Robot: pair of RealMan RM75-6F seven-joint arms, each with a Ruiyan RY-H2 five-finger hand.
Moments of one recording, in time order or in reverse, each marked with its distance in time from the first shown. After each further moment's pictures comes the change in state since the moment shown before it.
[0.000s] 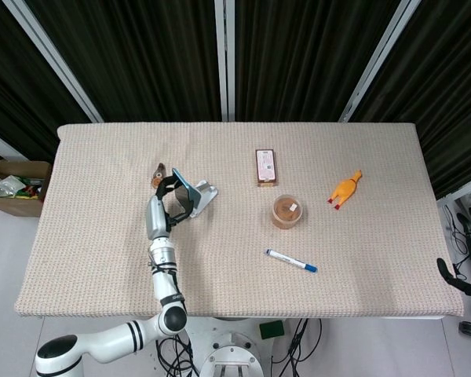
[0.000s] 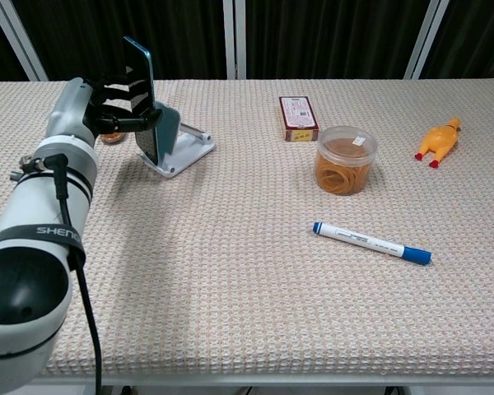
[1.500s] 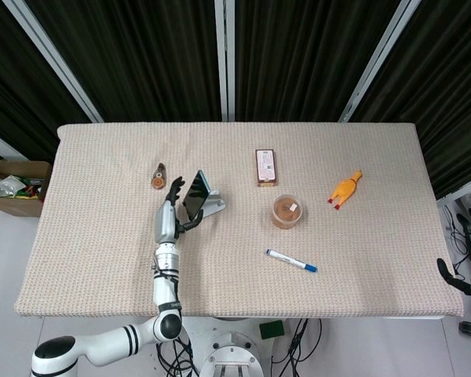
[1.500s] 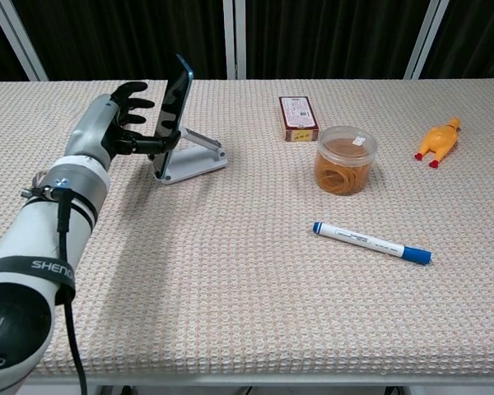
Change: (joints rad) left arm 0.016 0.022 0.108 0.042 0.088 -0.080 -0.059; right arm 0.002 -0.009 0.000 0.008 0.017 -0.017 -0.008
